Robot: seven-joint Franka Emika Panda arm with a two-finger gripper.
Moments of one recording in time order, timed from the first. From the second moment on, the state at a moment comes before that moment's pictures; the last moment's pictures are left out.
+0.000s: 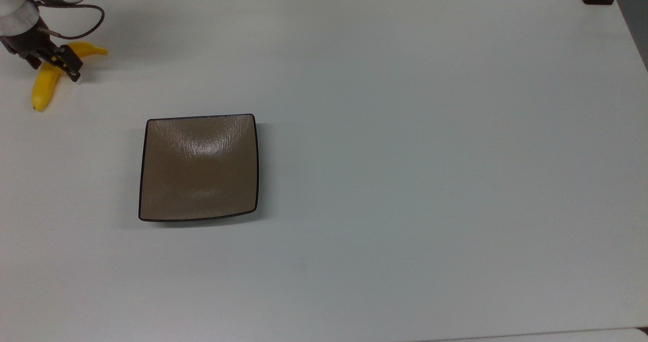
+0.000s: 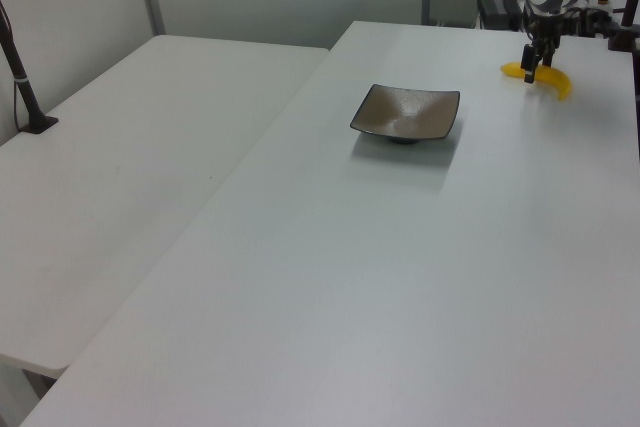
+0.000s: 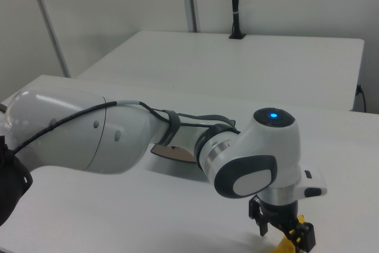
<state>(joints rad) -0.62 0.49 -0.05 -1.71 -0.04 2.23 -0.41</state>
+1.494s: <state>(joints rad) -0.62 0.46 -0.05 -1.66 -0.08 2.21 -0.41</state>
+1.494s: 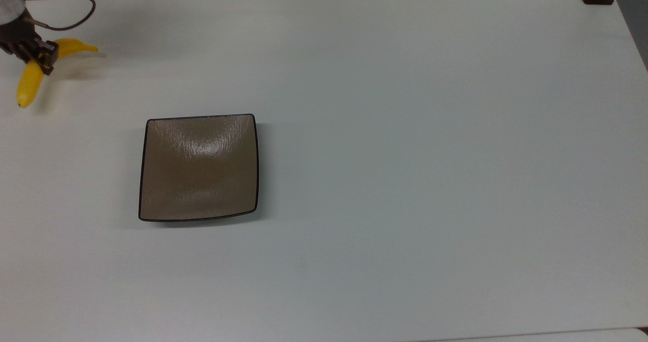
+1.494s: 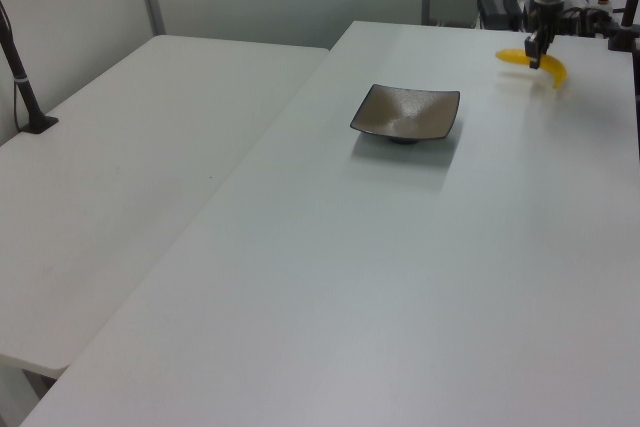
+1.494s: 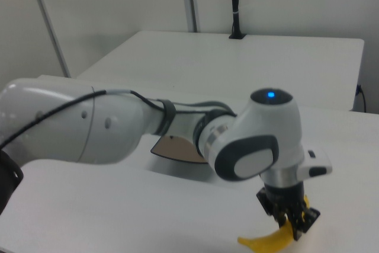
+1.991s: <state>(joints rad) -0.51 0.37 -0.04 -1.52 -0.02 1.99 -0.41</state>
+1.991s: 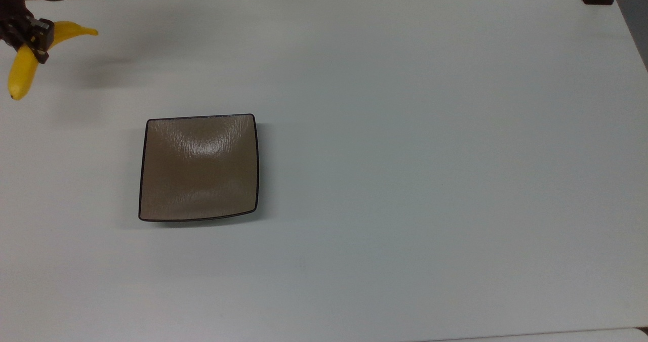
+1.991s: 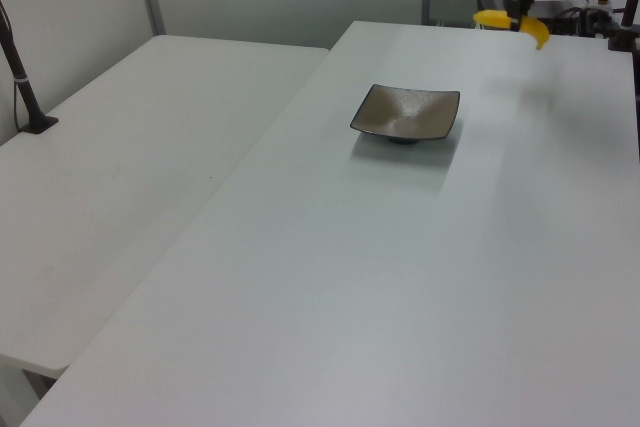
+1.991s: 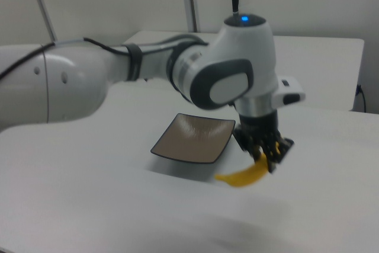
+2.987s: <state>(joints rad) -0.26 0.38 -0.02 -1.40 0.08 1.87 -0.07</state>
